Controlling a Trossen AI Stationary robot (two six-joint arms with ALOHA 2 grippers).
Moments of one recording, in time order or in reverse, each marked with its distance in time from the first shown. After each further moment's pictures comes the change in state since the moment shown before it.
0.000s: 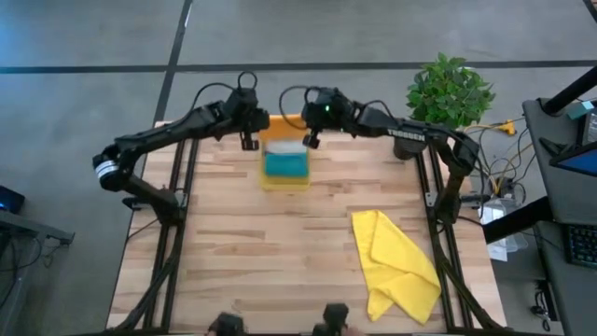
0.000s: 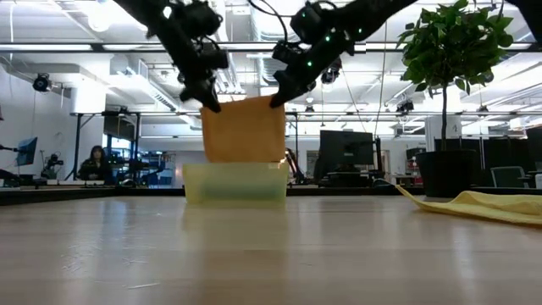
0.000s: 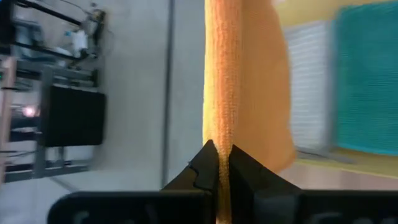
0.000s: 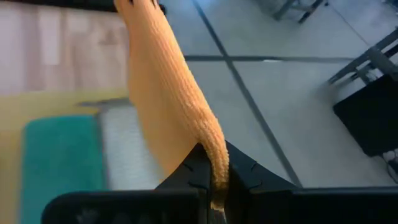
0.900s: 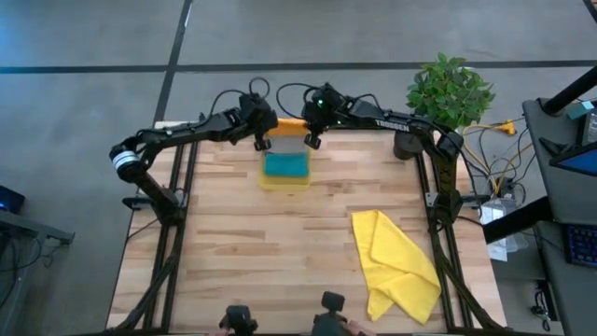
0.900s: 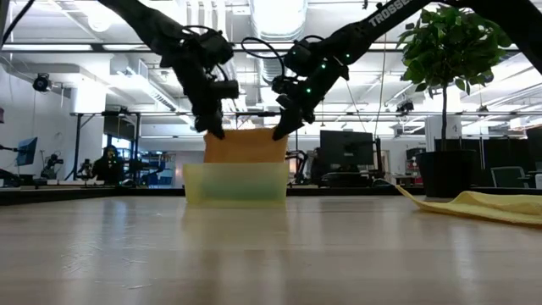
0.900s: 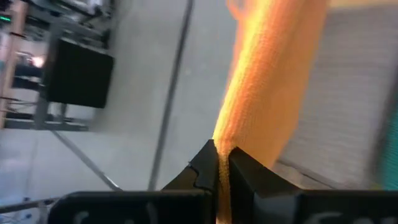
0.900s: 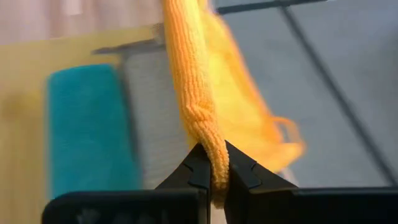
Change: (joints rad) left arm 0.005 0.154 -0.072 0.211 -0.126 -0.164; right arm -0.101 0.156 0.083 -0.150 -0.207 0.073
